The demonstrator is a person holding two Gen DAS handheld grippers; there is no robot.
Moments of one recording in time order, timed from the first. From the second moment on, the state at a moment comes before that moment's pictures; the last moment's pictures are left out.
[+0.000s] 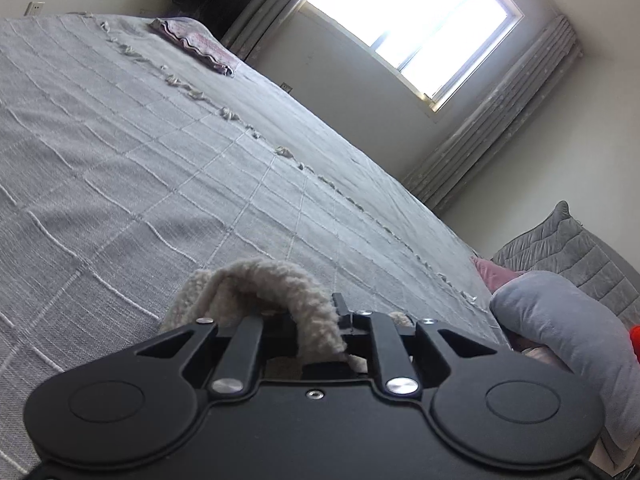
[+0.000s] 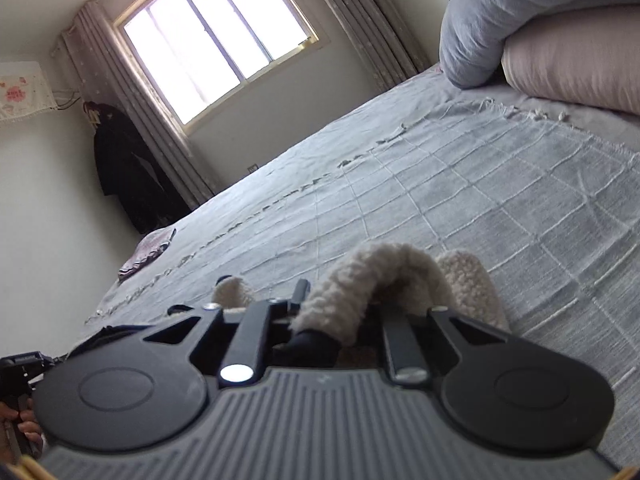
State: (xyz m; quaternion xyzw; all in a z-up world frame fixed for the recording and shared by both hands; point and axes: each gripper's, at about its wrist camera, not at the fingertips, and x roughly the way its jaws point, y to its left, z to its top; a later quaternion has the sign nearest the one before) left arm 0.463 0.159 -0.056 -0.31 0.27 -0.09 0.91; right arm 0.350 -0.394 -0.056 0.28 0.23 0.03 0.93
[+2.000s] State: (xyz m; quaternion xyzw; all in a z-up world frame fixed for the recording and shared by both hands) left arm 0.433 0.044 -0.071 -0.02 0.28 -0.10 0.95; right arm 0.369 -0.279 -0.052 0.06 0.30 0.03 0.95
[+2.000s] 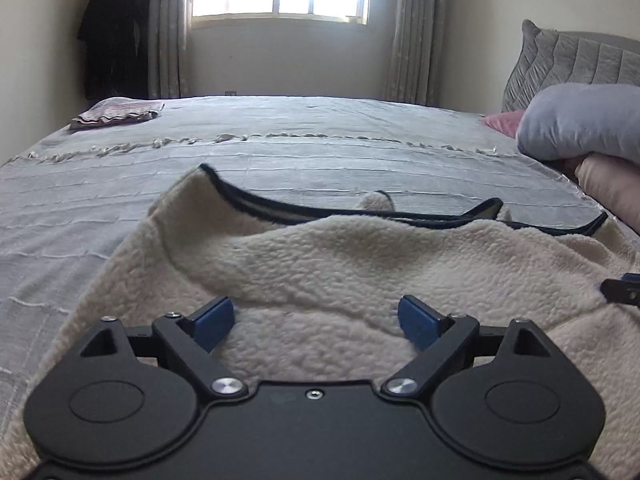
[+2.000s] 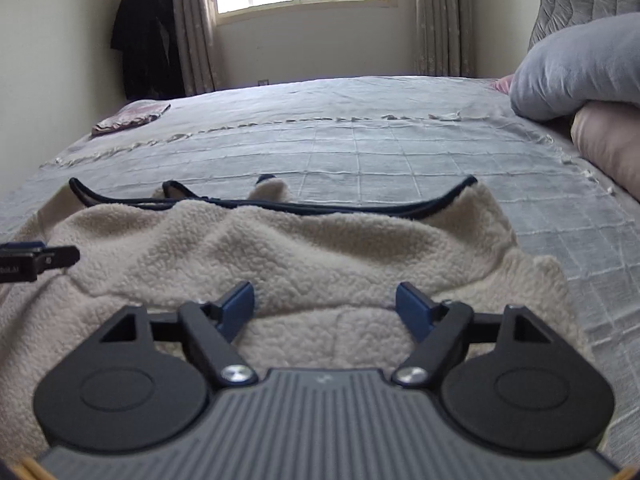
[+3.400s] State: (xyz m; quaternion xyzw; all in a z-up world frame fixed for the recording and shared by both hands) left arm 0.286 0.161 -0.101 -0.45 0.31 -0.02 0.84; right arm 0.230 -0.257 -0.013 0.08 0.28 0.04 0.96
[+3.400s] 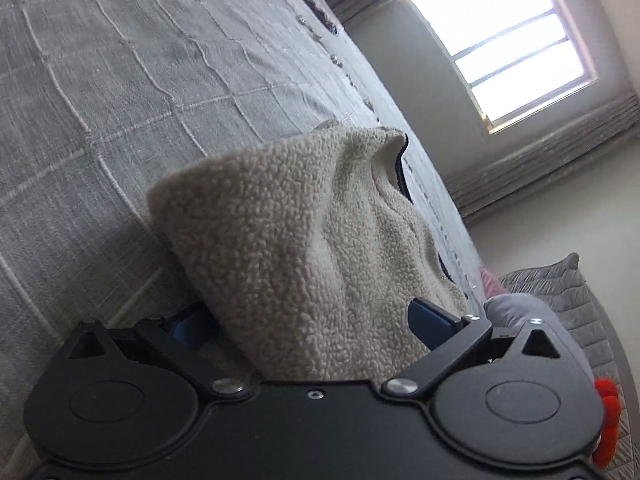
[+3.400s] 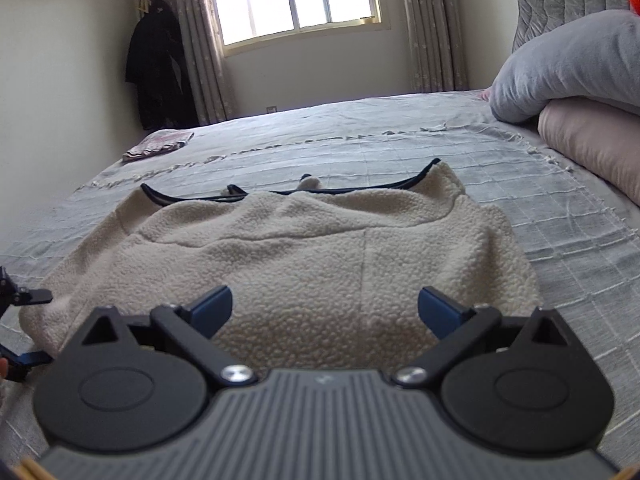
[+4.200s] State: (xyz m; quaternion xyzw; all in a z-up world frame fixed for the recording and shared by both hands) left arm 0.266 0.034 0.040 -0.23 0.10 -0.12 0.96; right arm 0.241 -0.235 -0.059 0.16 0.33 0.15 0.92
